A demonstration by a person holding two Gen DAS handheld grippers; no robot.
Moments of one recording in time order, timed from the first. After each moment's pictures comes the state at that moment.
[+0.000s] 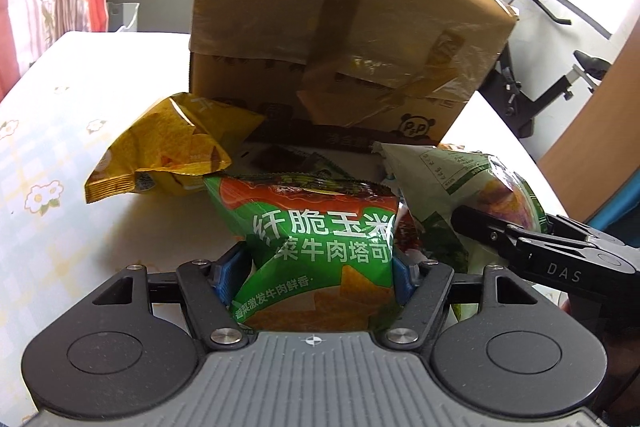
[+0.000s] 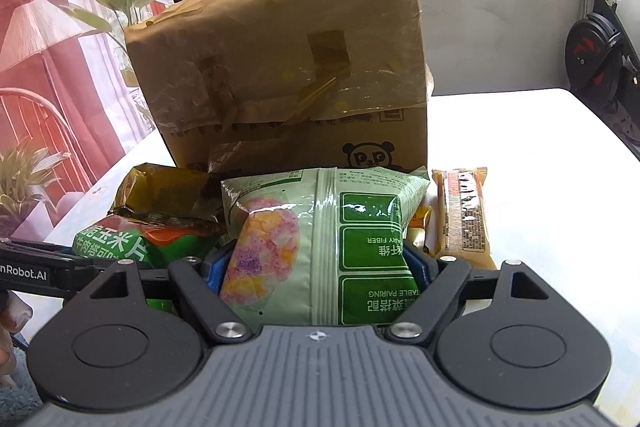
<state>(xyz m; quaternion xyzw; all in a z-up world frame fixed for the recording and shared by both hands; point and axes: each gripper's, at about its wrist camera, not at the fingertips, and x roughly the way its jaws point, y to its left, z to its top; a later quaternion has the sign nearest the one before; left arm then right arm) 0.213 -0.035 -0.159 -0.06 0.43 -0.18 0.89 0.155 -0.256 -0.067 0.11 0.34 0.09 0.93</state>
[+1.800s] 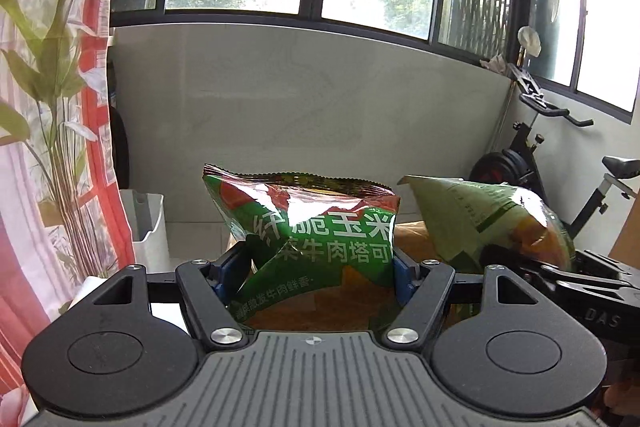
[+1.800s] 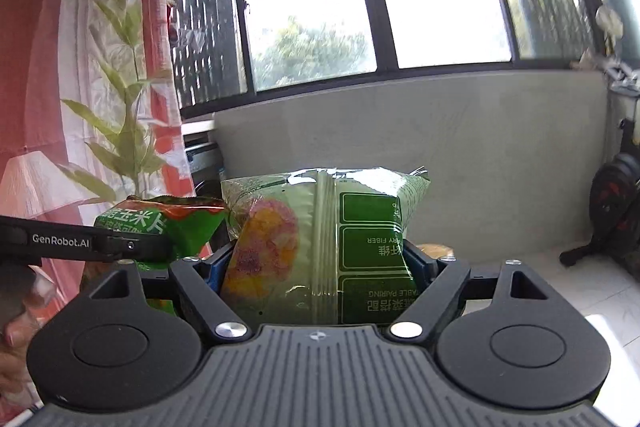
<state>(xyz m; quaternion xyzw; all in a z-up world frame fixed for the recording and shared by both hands) 0.359 -0.066 0.025 -0.01 0.23 -0.11 0.97 0.333 -0.271 0.072 0.12 0.16 0.13 0.97</state>
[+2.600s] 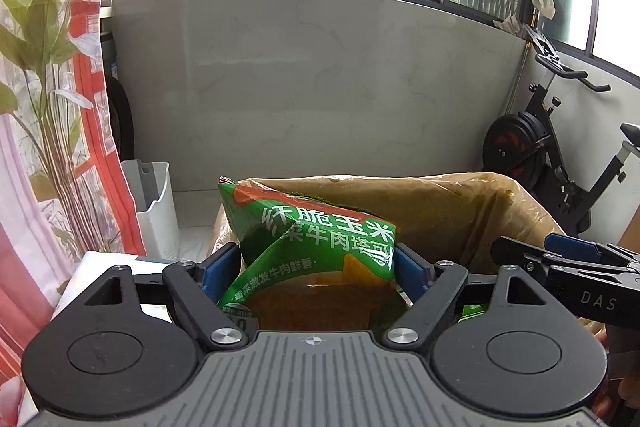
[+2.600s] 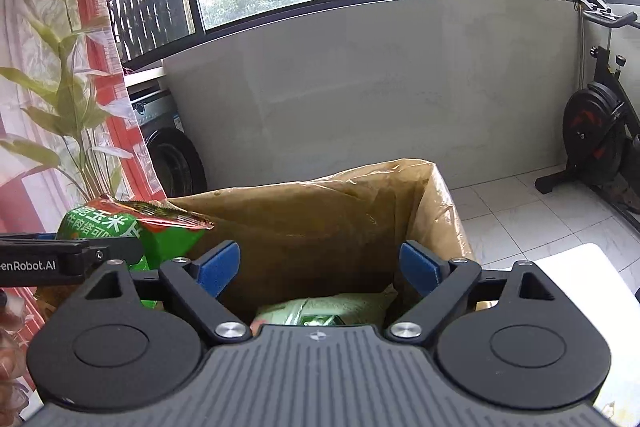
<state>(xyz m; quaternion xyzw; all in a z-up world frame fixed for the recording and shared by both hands) 0.393 -0.070 -0.001 0.00 0.28 -0.10 0.95 0.358 -0.271 0.040 0.12 0.23 0.06 0.96</state>
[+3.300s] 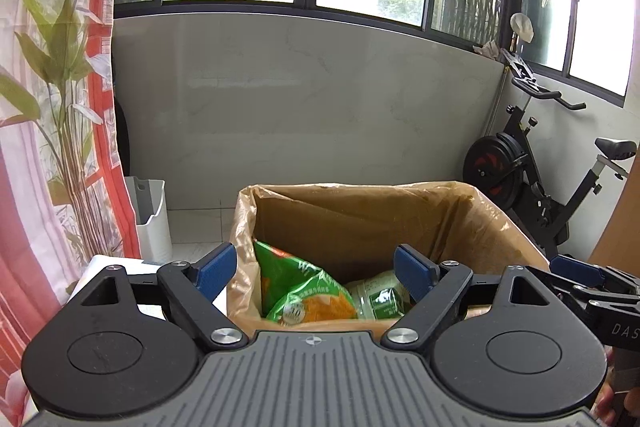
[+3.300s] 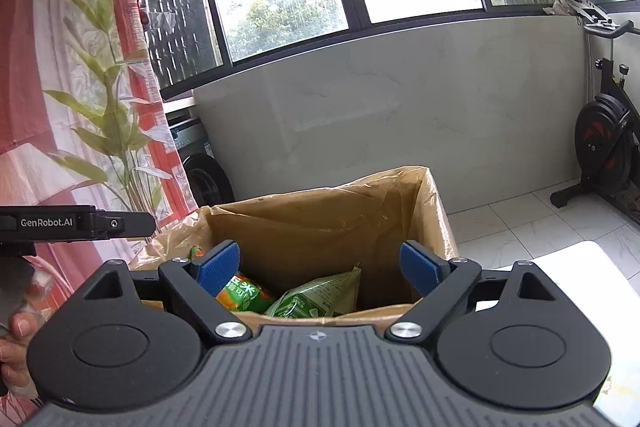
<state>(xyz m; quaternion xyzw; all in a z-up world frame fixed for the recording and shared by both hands) 0.317 -0.045 0.012 0.00 0.24 -0.12 0.96 0.263 -0.277 0.050 0.13 0.18 0.10 0.97</state>
